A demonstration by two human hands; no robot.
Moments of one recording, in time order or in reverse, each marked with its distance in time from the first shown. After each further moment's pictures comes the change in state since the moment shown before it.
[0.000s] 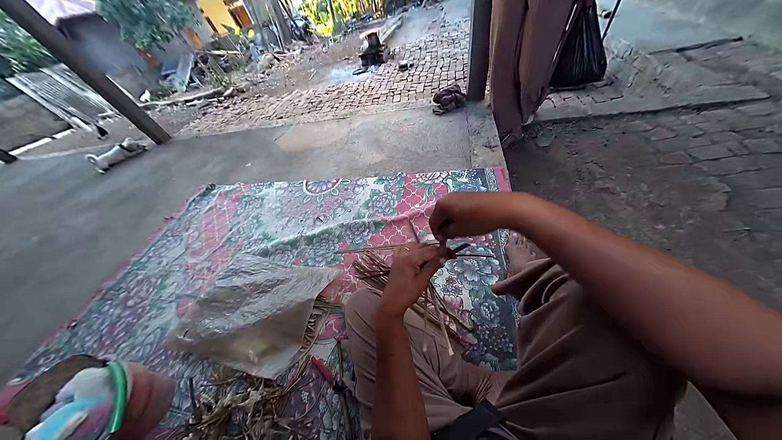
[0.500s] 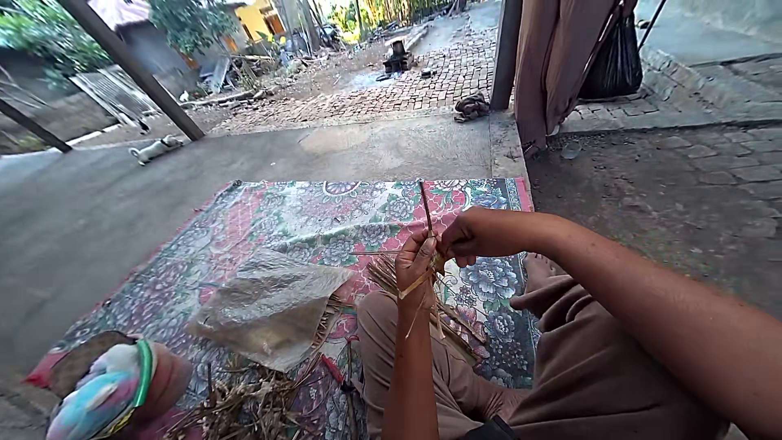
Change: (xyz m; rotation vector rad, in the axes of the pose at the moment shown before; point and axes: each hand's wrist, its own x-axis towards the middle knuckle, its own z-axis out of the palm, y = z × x) left_hand 0.013 0.013 0.026 -1.043 0.569 -0.110; right_hand -0.002 0.014 0.024 0.196 0.093 -0.126
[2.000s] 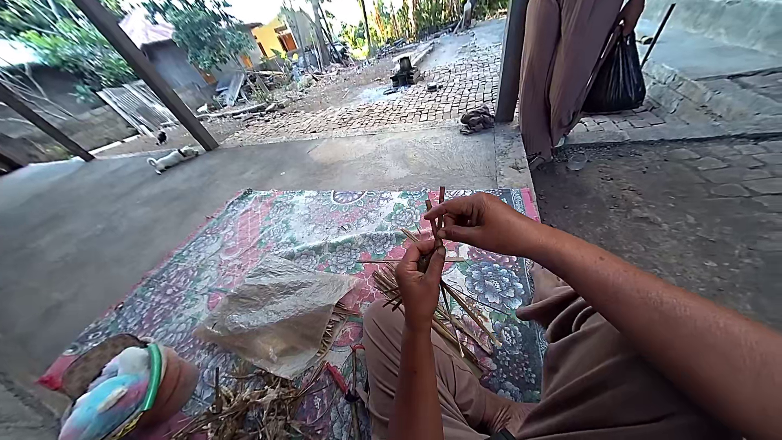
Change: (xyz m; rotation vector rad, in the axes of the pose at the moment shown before) left_hand 0.005 0.001 0.001 0.550 0.003 0.377; right_hand 0.007 0.007 0.001 0.152 0.500 -0.233
